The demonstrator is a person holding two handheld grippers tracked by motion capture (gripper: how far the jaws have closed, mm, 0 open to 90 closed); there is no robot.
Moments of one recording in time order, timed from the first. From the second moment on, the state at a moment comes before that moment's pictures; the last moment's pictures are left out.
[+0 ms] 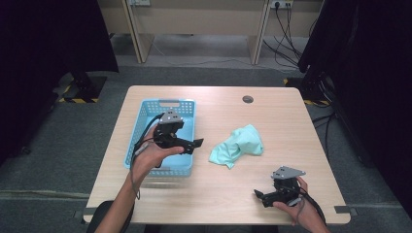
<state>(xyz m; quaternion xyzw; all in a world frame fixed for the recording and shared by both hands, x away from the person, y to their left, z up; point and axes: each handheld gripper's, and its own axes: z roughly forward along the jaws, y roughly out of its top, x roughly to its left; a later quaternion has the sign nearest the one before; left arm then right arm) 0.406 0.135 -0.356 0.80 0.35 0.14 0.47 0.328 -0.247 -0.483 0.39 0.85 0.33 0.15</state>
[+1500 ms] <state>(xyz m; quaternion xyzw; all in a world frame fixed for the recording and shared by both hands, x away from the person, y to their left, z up) 0.344 0.177 -0.369 0.79 0.34 0.16 0.48 0.328 -0.247 -0.483 0.39 0.85 0.33 0.15</state>
